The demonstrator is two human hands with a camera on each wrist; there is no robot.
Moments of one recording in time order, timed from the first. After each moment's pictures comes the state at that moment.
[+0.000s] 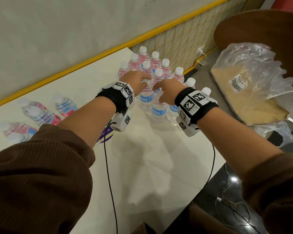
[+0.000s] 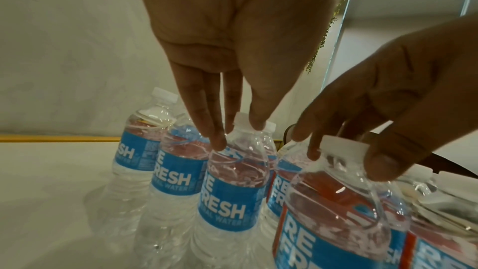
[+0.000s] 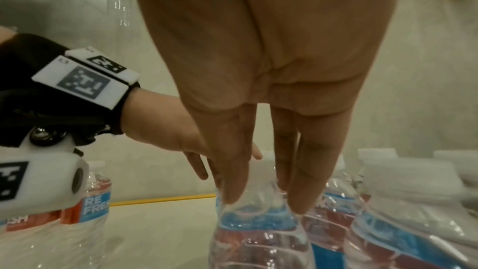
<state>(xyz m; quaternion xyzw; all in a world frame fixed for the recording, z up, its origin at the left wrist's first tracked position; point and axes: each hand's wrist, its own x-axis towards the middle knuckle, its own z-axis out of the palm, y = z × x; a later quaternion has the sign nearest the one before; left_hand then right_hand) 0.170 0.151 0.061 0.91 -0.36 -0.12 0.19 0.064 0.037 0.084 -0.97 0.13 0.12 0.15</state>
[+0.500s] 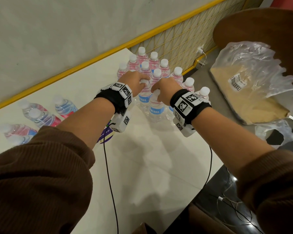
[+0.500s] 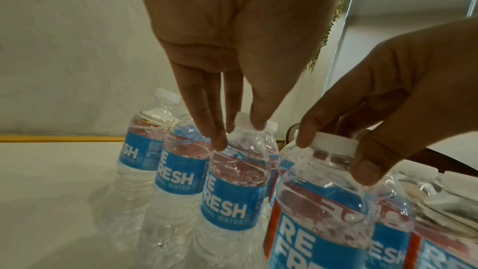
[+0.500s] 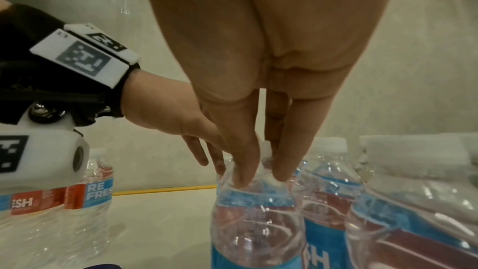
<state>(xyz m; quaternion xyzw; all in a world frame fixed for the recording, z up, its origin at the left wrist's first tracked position) 0.167 0.152 0.065 0.91 -0.36 -0.11 0.18 0.068 0.039 0.082 -0.98 0.11 0.10 0.12</state>
